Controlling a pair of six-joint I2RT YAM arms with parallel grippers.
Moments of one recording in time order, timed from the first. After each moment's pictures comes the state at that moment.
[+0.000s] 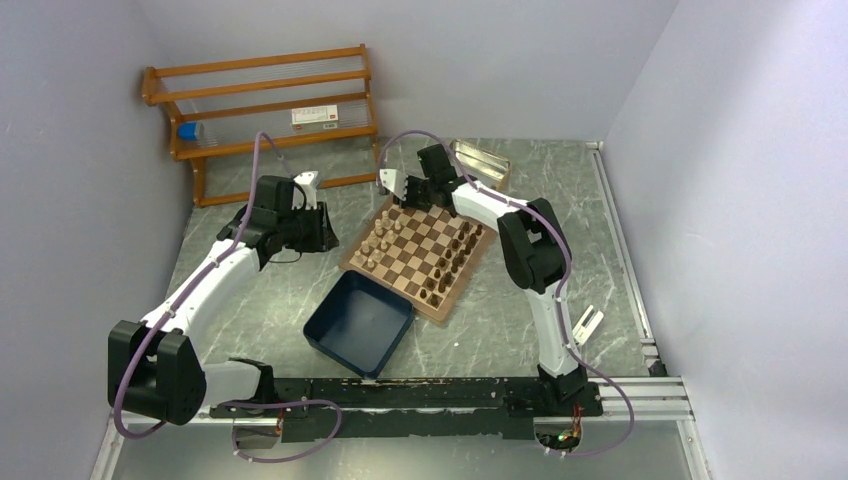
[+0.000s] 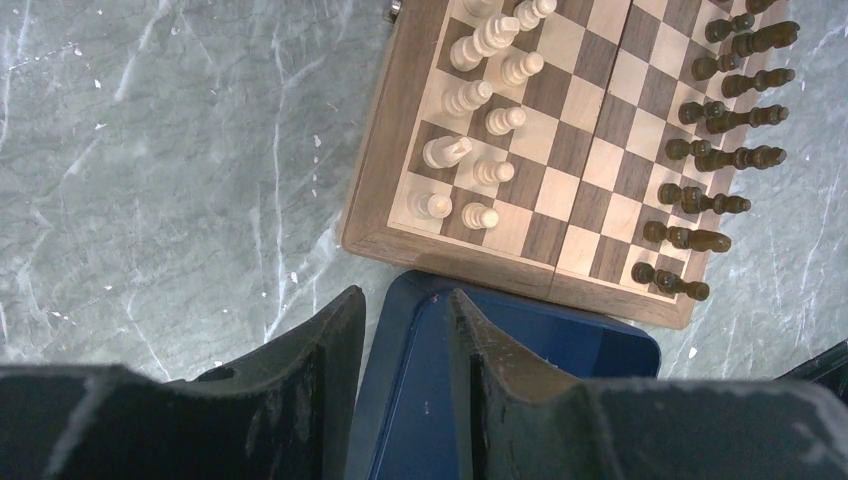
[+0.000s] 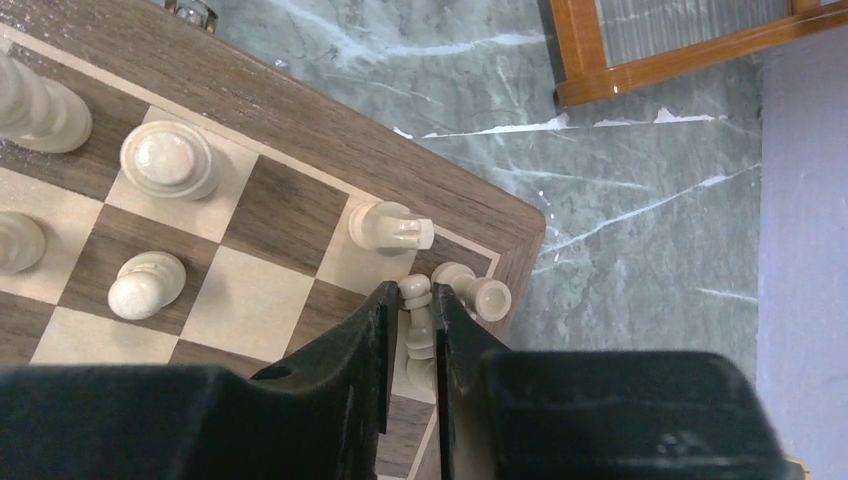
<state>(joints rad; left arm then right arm) -0.25 1.26 0.92 -0.45 0.24 -0.24 0.52 2.24 1.66 -0.18 -0.40 -0.97</state>
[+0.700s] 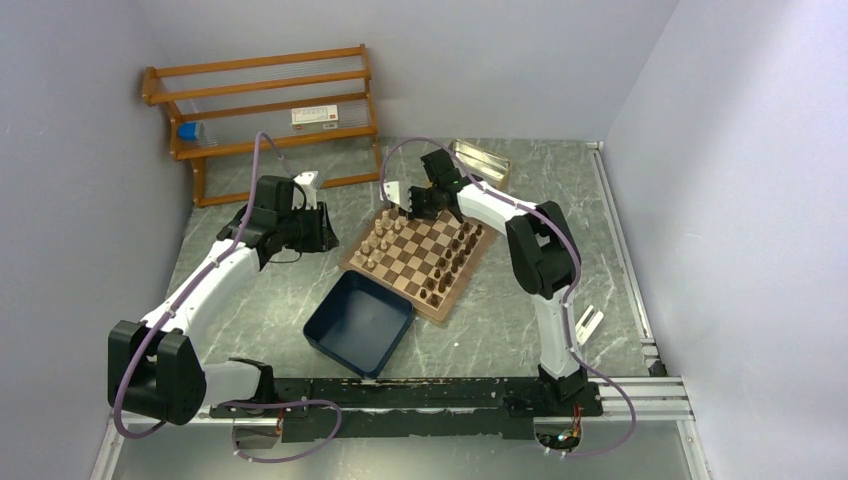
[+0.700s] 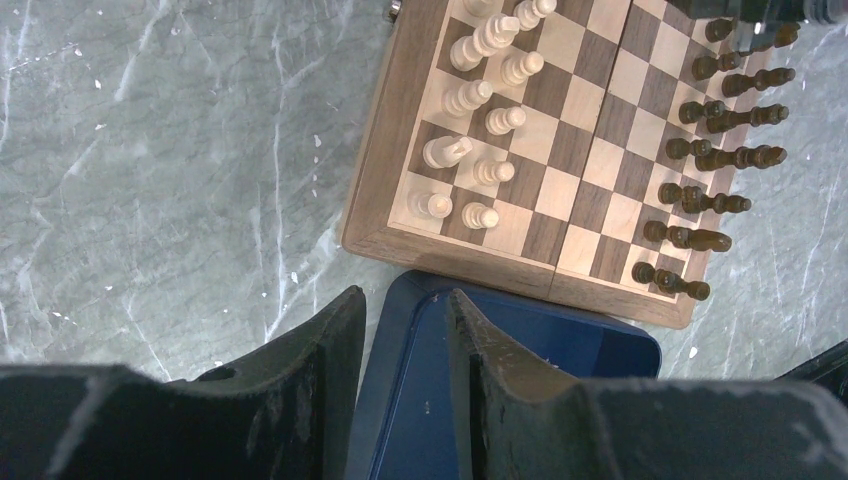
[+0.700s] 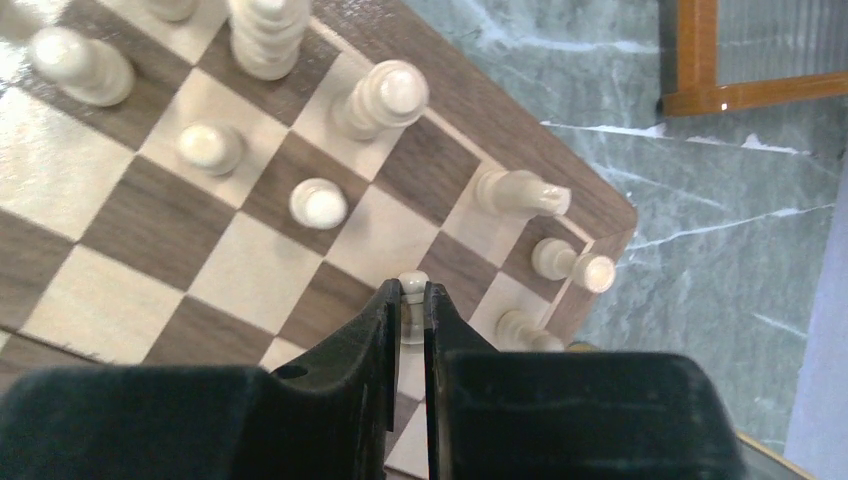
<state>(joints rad) -0.25 1.26 0.92 -0.45 0.24 -0.24 0.52 2.17 1.62 -0.35 -0.48 -1.11</state>
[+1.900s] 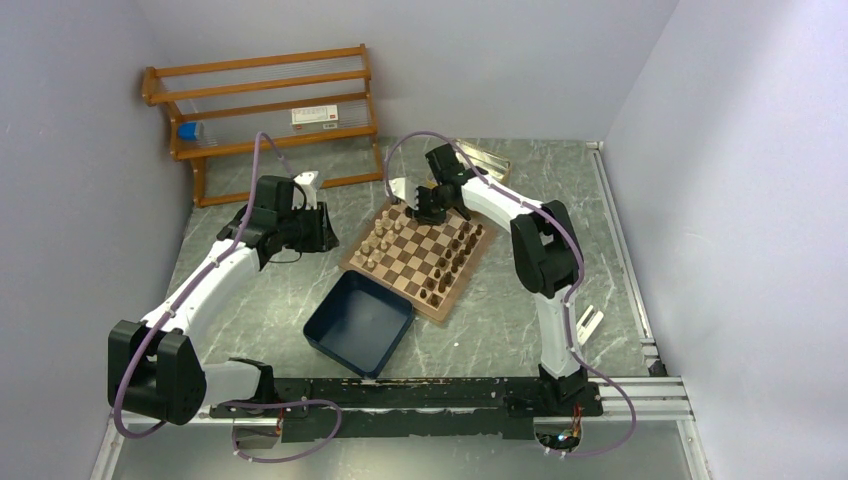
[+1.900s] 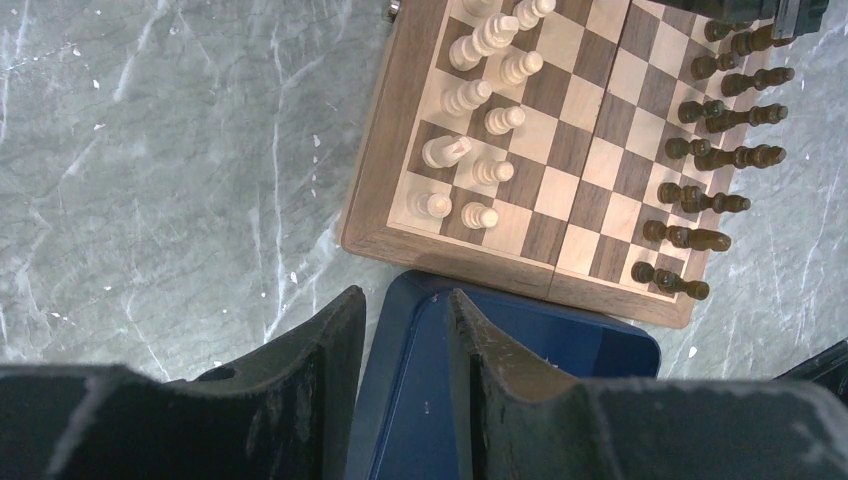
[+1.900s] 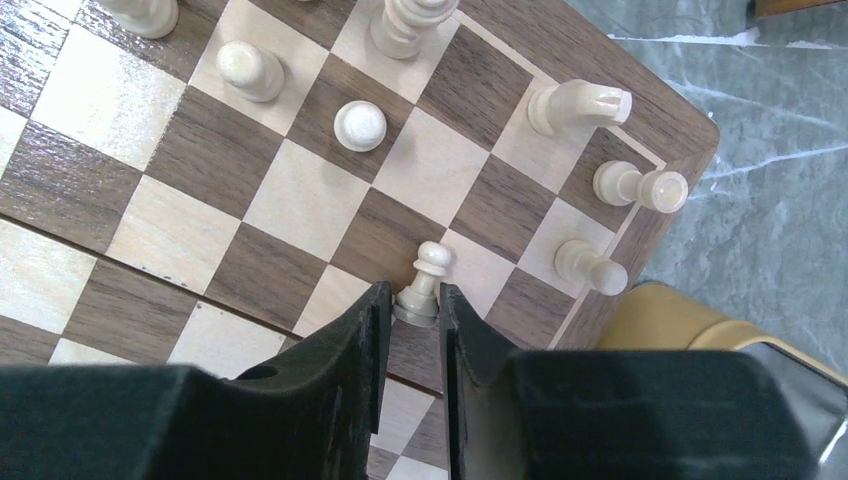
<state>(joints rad) -0.25 1.26 0.91 -0.45 0.25 -0.24 0.50 2.16 1.67 -0.55 -0.46 -1.05</state>
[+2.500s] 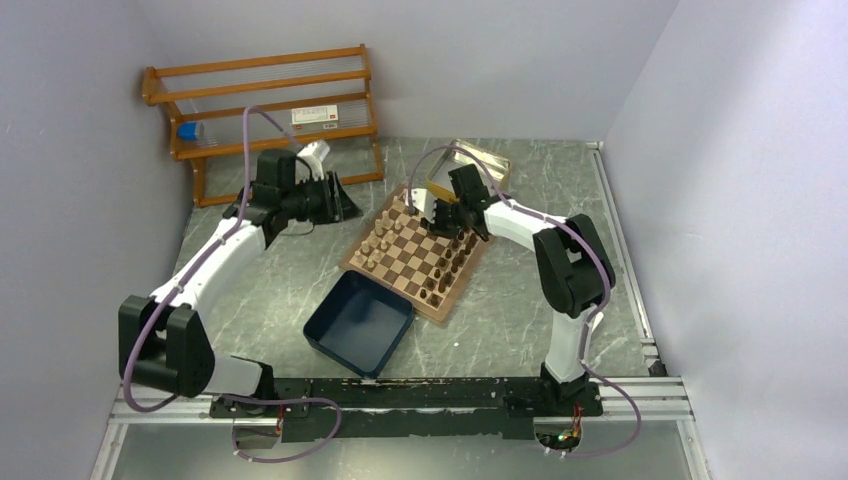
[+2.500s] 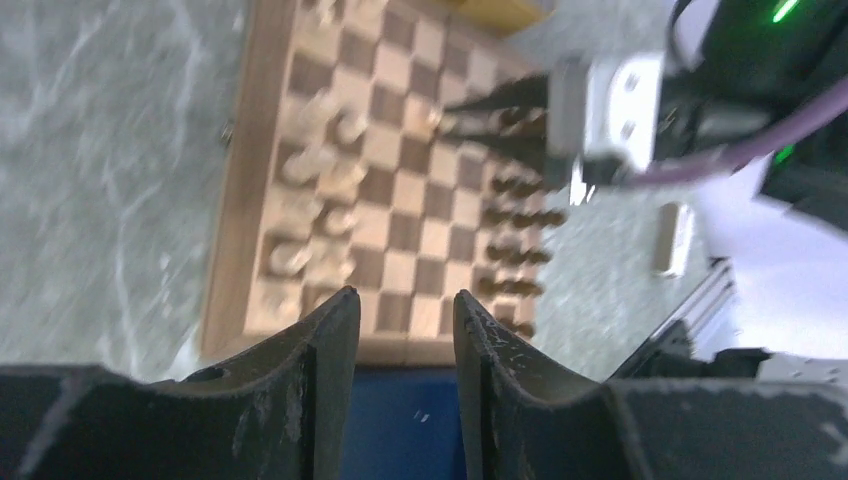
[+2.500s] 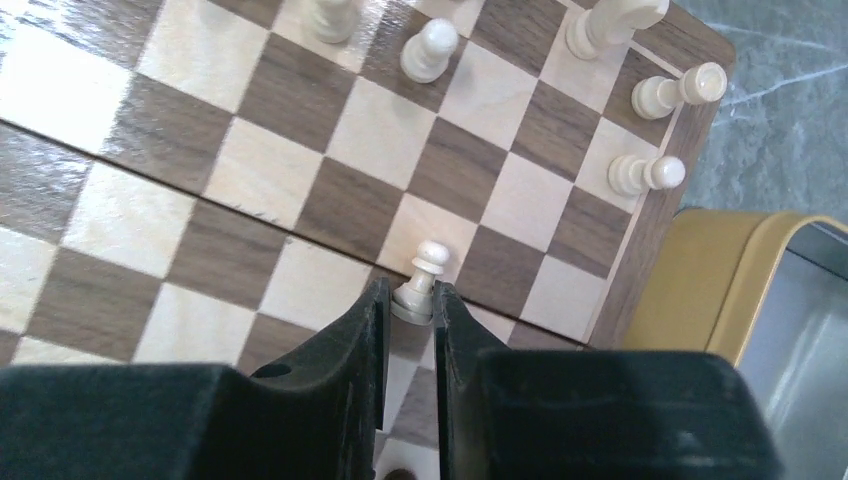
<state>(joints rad) -0.25 1.34 1.02 -0.33 0.45 -0.39 0.46 1.96 1.31 -0.26 -0.50 -0.94</state>
